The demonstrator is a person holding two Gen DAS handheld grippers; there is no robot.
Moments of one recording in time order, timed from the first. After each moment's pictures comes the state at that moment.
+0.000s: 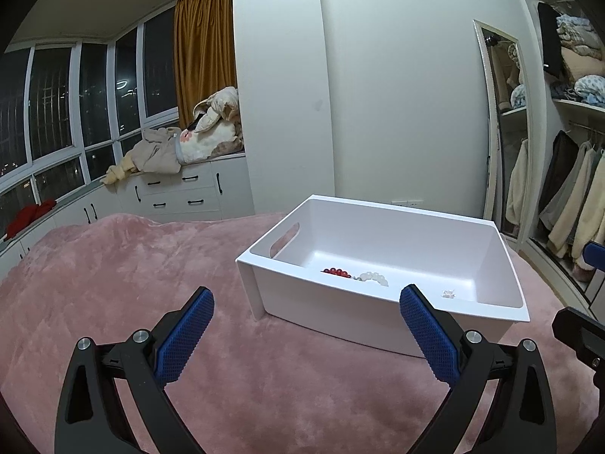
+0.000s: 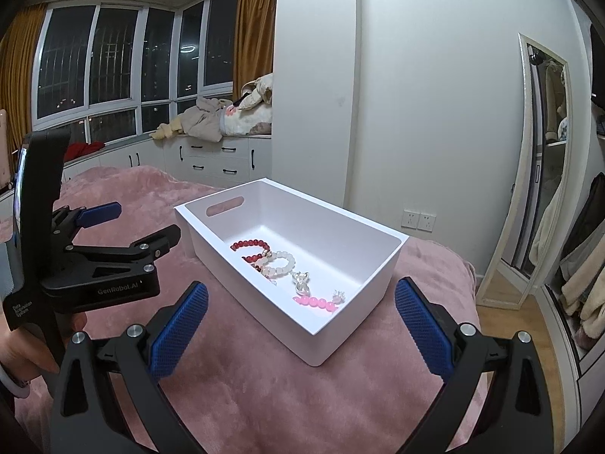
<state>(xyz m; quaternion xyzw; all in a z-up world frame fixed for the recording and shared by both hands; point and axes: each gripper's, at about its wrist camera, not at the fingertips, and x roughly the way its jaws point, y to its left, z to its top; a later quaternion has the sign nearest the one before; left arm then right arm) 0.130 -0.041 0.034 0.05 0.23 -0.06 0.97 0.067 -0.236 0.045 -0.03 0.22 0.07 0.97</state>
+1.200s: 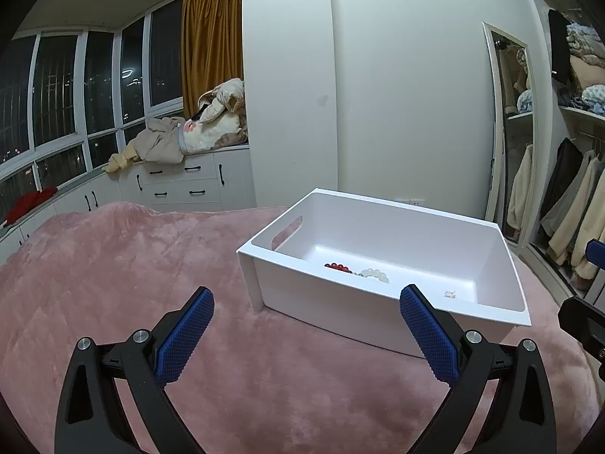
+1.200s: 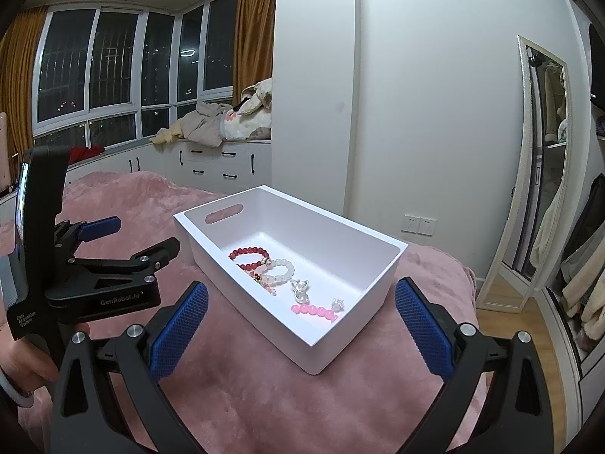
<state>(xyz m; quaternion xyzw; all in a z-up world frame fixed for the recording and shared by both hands) 0.133 -0.040 0.029 0.03 0.24 -0.05 0.97 0.069 -0.237 0.046 -0.03 0.22 0.07 0.97</state>
